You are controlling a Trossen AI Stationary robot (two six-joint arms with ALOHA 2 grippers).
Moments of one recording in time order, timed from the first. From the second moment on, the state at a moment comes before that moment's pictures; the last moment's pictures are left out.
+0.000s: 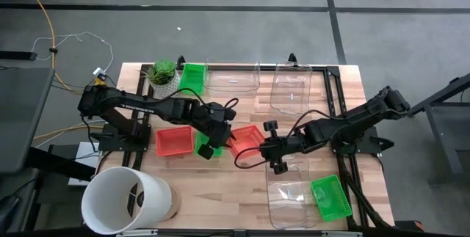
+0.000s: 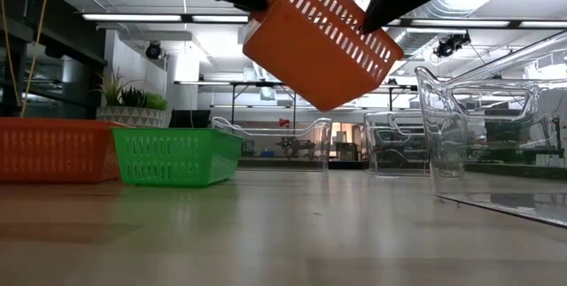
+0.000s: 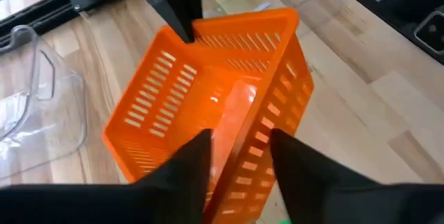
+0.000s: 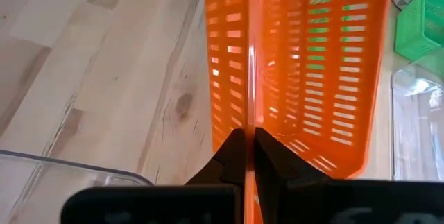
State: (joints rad) left arm 0.05 1.52 1.19 -0.44 0.20 0.45; right arm 0.35 1.47 1.14 -0.56 0.28 -0.09
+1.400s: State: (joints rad) left arm -0.33 1.40 1.43 -1.44 -0.13 0.08; right arm 0.35 1.33 1.02 -0.82 0.50 0.27
